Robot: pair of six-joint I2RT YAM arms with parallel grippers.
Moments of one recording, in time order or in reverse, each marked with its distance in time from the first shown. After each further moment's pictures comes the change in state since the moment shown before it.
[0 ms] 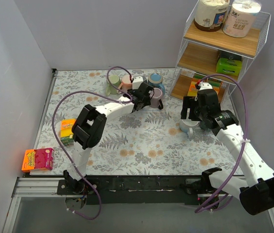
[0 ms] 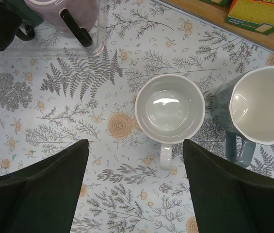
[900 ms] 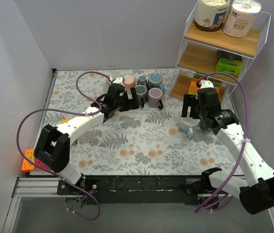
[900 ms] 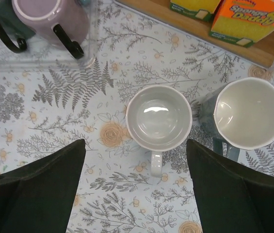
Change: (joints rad) left arm 0.143 -0.553 -0.465 0.124 0.422 0.077; right arm 0.001 0.007 -0.003 0.010 0.055 -0.026
